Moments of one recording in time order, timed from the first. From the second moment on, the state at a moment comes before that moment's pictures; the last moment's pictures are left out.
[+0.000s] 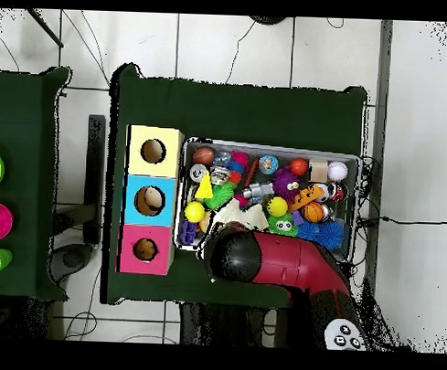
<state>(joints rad) -0.38 -0.91 0.09 1.97 -0.22 0.55 1.80</state>
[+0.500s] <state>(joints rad) -0.29 -0.91 0.07 1.91 -0.16 0.55 1.80</state>
